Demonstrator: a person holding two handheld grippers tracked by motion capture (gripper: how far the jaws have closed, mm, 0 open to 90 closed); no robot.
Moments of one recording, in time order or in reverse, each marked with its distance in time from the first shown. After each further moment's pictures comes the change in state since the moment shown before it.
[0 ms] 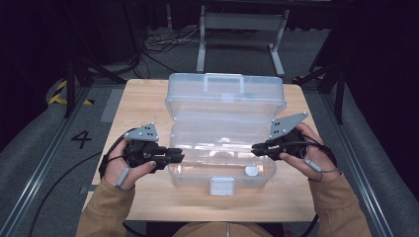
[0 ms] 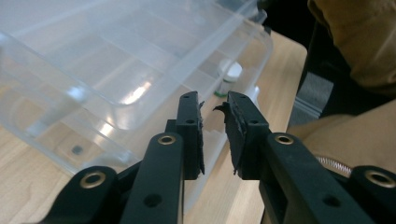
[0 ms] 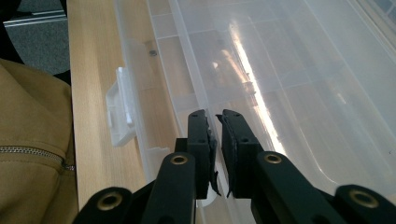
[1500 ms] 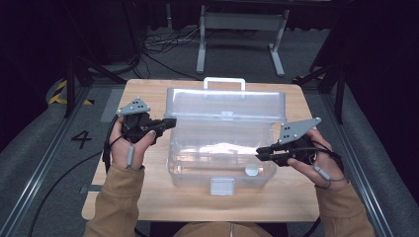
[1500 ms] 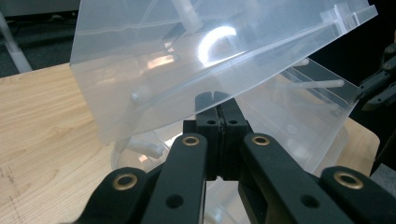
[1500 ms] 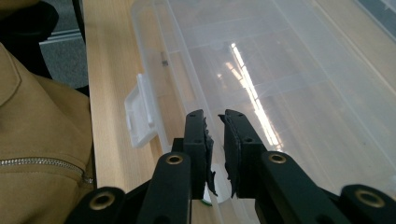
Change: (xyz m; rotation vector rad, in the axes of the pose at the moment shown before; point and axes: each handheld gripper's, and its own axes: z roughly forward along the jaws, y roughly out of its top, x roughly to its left) left arm 0.029 0.028 -0.002 -0.191 0.236 -0.135; right arm 0.012 -0.012 -0.017 -0.079 0.009 0.039
